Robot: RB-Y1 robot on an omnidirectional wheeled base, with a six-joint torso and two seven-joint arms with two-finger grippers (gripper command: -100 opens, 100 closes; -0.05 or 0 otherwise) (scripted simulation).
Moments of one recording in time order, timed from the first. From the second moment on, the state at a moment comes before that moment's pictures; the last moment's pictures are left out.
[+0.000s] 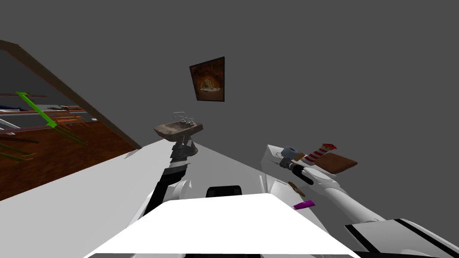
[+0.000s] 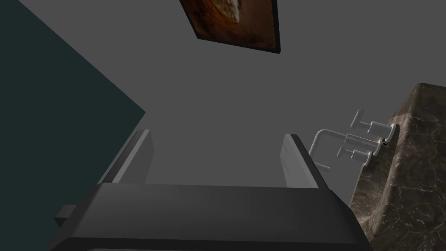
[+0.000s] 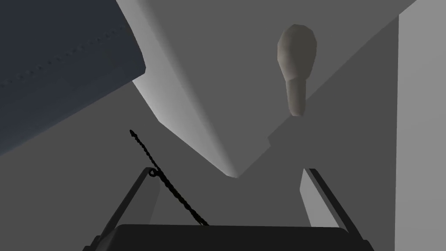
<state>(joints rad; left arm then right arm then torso) 0.52 -0.01 0.01 -2.21 -0.03 -0.41 0.05 0.03 -0.98 0.06 -0.78 0.89 -0.36 0.83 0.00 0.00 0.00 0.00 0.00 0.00</state>
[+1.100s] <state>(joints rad) 0.52 -0.01 0.01 -2.21 -0.03 -0.41 0.05 0.02 -1.01 0.11 -0.68 0.94 -0.37 0.86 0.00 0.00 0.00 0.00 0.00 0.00</state>
